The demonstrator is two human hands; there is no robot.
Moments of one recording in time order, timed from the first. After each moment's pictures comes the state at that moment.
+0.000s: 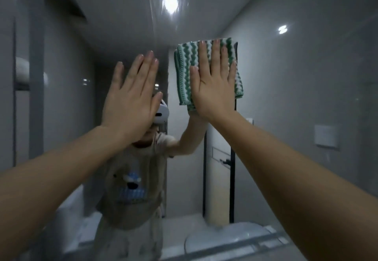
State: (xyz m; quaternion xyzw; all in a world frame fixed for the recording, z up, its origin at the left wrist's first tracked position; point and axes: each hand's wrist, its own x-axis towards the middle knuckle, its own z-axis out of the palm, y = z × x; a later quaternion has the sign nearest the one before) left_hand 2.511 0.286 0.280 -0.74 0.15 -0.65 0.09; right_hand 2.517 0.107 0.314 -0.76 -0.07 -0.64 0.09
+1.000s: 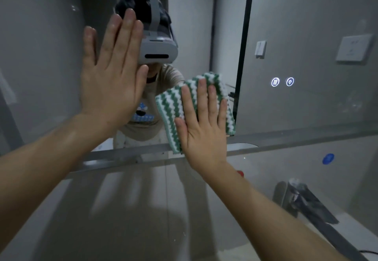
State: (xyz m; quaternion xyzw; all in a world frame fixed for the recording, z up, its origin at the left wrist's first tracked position) left_hand 2.502 0.273 0.095 -0.75 0.15 -0.64 0.09; right_hand 2.503 0.098 -0.001 -0.81 -0.10 -0.57 0.05
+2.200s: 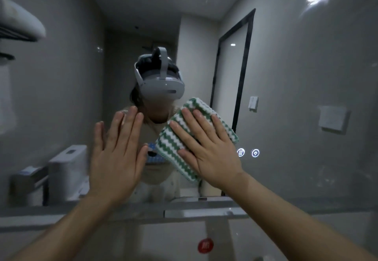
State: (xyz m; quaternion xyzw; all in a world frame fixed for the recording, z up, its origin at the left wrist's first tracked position) left_hand 2.502 0.209 0.066 -0.77 0.06 -0.63 0.03; right_hand 2.517 -0.007 0.101 -0.74 -0.28 -0.59 -0.17
